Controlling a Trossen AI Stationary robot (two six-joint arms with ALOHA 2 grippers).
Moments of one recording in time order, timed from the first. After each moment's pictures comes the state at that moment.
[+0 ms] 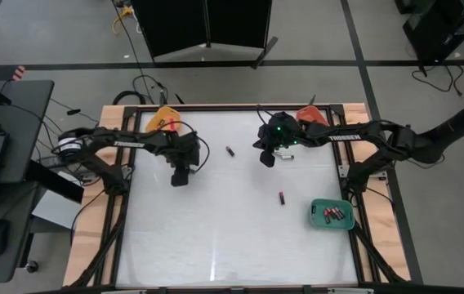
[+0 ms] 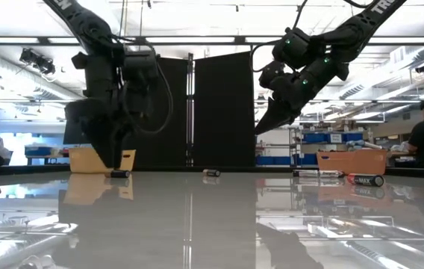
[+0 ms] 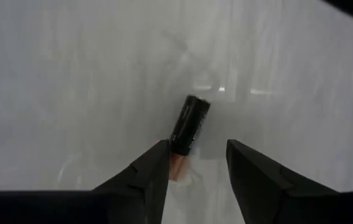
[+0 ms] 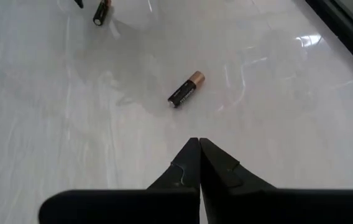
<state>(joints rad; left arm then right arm) 0.34 1.50 0.79 -0.63 0.12 0.26 -0.43 1.52 0.80 -0.01 -0.19 -0.06</state>
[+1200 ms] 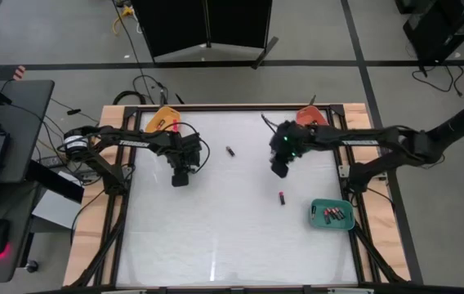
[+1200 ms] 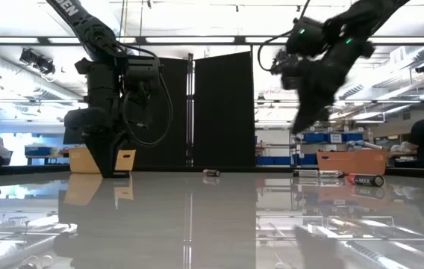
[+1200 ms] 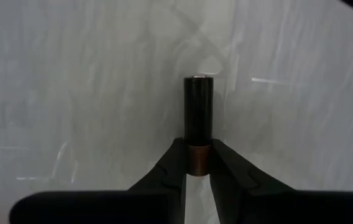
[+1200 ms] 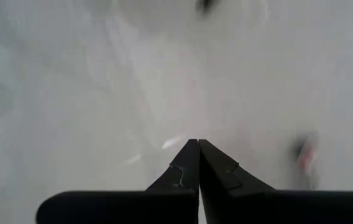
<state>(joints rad) 0.34 1.59 0.79 -0.64 0.10 0.22 -0.33 1.35 0.80 -0.45 -0.20 0.24</state>
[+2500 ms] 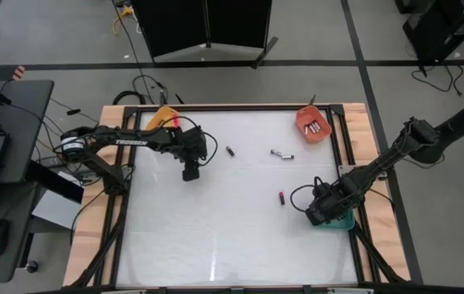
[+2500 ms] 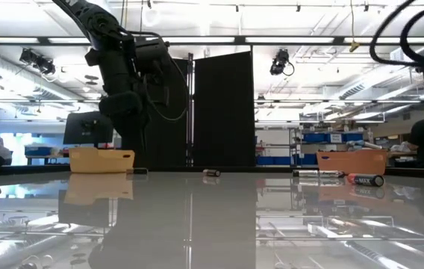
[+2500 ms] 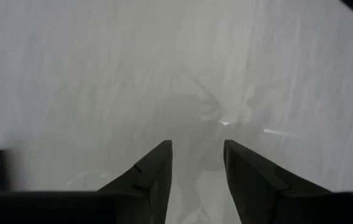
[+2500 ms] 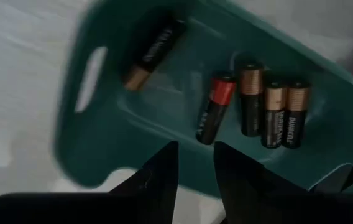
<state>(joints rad) 0.34 1.53 0.88 -0.53 0.06 0.16 0.58 1.14 0.62 -0.94 -0.27 1.82</state>
